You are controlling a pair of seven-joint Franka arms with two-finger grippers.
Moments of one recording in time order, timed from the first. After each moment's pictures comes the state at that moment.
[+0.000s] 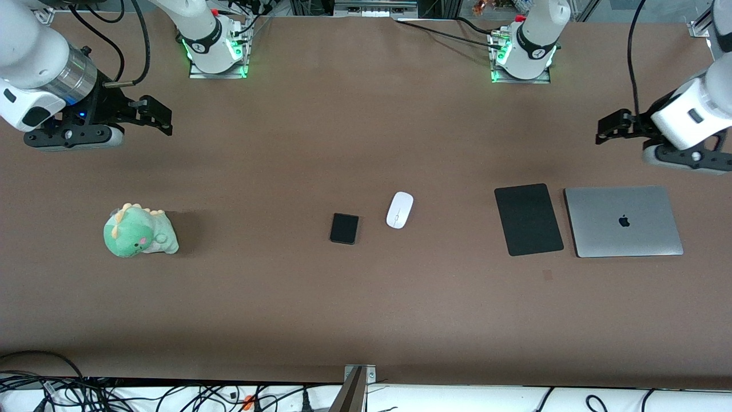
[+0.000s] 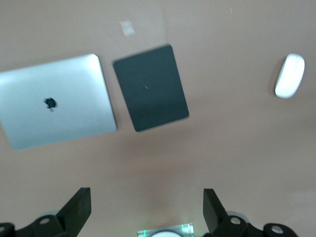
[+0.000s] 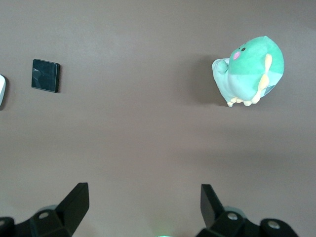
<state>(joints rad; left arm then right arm) -0.06 0.07 0.00 -1.62 -0.04 1.48 0.11 0.25 0.01 -0.06 -1.62 0.04 1.56 0.13</state>
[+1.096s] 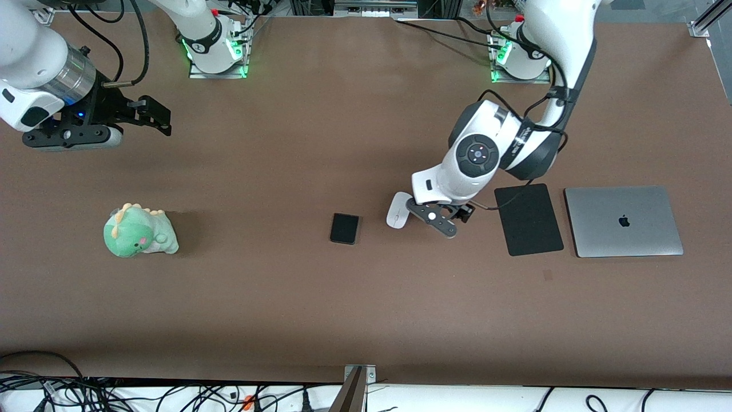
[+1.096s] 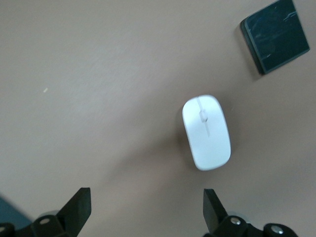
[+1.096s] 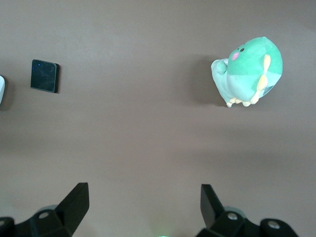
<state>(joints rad) -0.47 0.54 -0.07 -1.62 -0.03 2.12 0.11 0.25 0.01 -0.06 -1.62 0.04 1.56 0.13</state>
